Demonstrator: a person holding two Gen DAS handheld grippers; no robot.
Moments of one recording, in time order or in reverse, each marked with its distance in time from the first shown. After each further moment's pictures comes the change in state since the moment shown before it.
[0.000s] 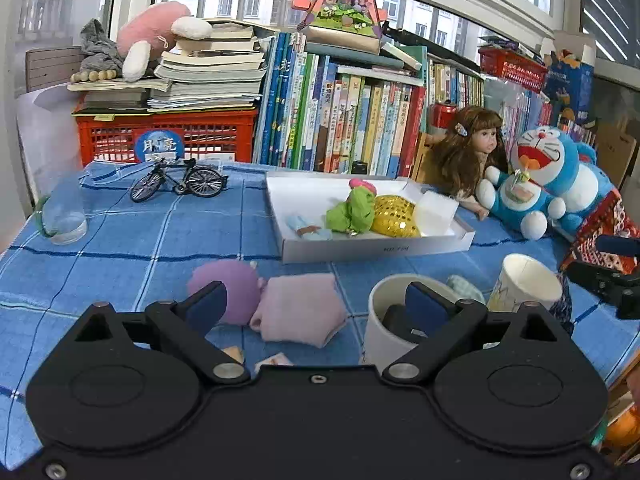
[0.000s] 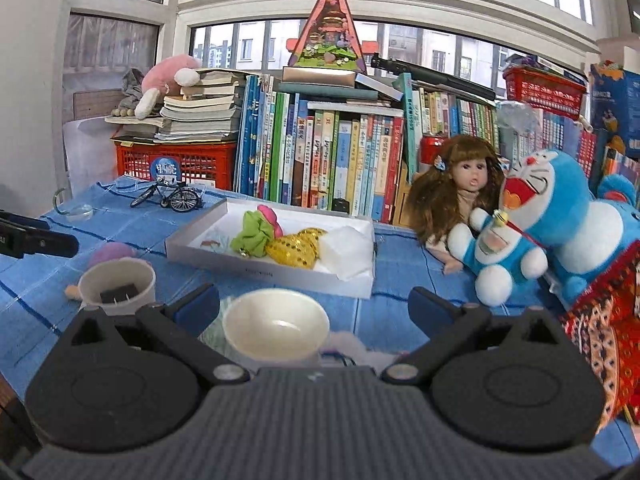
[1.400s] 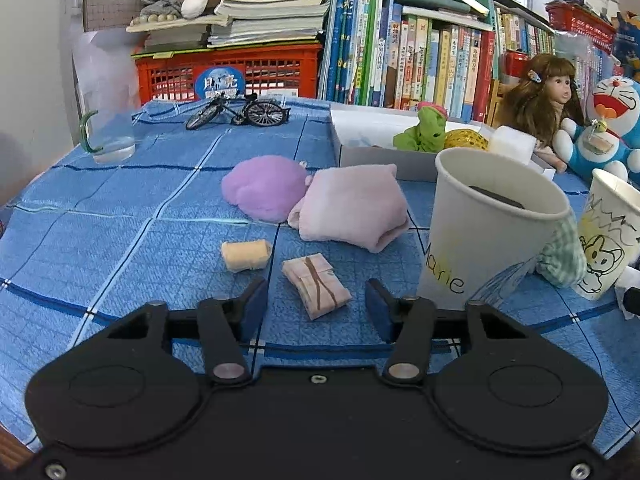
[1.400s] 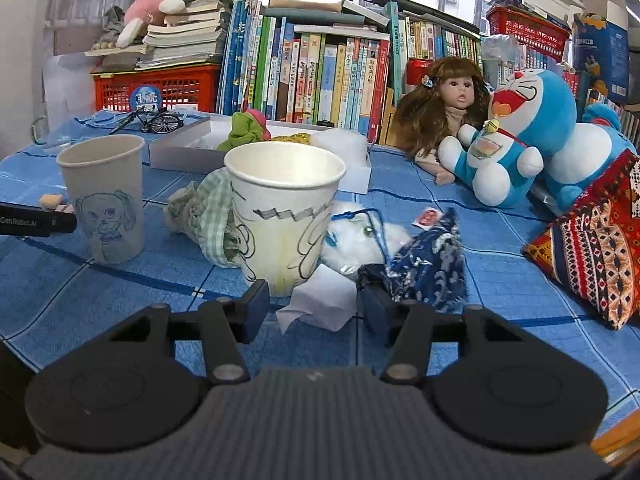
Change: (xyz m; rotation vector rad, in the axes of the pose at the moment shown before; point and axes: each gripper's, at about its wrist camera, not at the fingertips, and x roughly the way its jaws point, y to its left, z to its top) left arm 0.055 -0.012 -0.082 -0.054 0.065 0.234; right arm 0.018 0.029 -0.082 0.007 0.138 -0.092
